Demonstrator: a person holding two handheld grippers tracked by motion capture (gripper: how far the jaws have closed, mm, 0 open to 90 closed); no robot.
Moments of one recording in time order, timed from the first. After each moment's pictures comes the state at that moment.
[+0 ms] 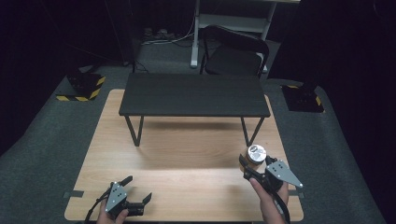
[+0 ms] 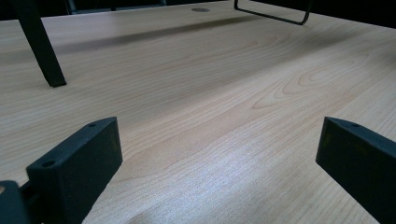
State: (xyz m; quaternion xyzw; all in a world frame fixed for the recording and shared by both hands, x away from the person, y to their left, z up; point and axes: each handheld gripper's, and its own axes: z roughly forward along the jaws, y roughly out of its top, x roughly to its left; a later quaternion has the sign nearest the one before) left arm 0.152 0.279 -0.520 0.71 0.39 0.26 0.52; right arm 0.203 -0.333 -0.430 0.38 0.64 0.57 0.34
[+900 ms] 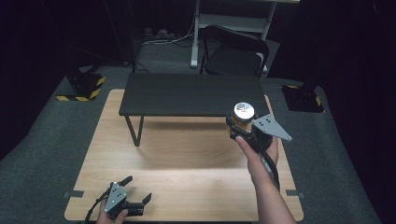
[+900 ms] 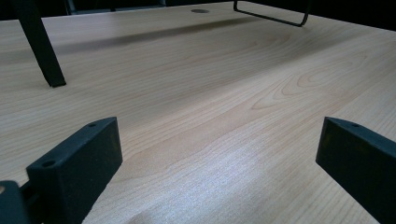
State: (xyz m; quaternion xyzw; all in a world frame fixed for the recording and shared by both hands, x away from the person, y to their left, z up) left arm 0.152 0.280 -0.521 0.71 0.39 0.26 0.53; right arm 0.272 -0.279 -0.334 0.35 0.64 0.57 0.36
